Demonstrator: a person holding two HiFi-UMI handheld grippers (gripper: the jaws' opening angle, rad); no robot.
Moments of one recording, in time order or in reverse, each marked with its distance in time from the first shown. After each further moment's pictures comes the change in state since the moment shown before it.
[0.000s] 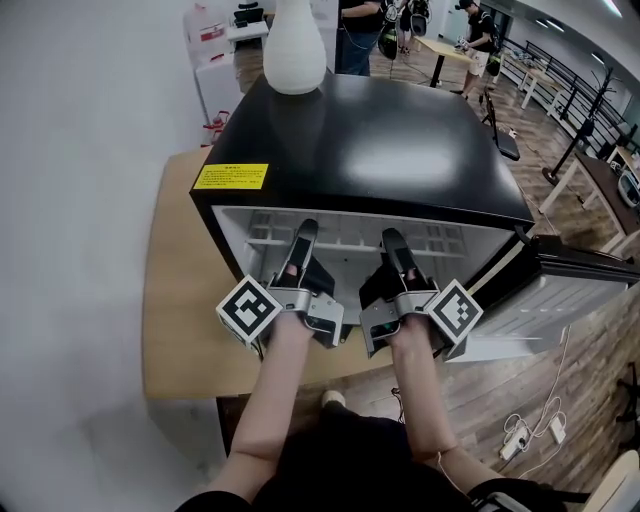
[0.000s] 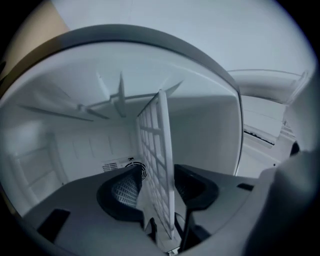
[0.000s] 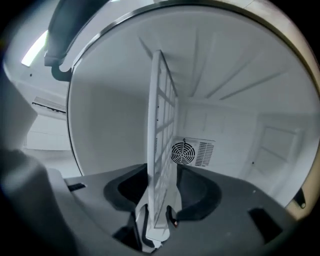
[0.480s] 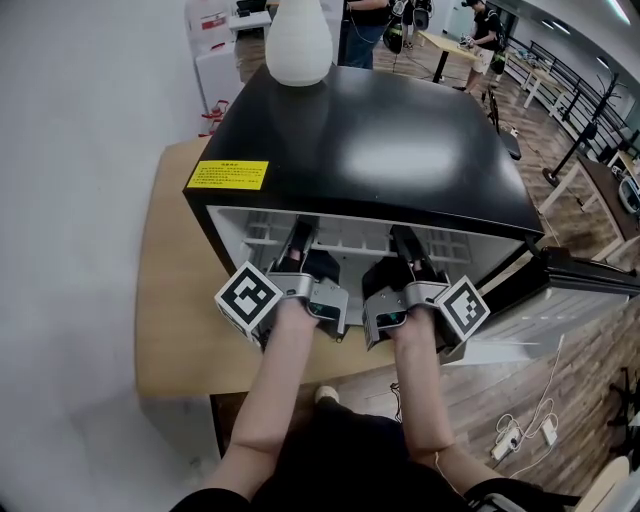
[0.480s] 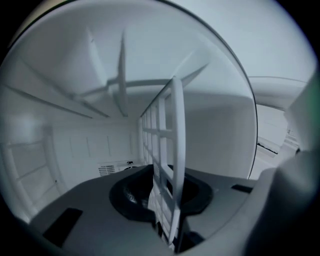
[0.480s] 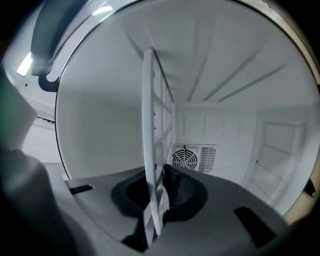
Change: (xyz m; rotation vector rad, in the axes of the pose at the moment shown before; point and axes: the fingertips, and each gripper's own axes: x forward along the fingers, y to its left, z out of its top) left arm -0.004 -0.003 0.008 -0.065 -0.059 0.001; right arm -0.006 0.006 0.003 0.091 -0.079 -0.001
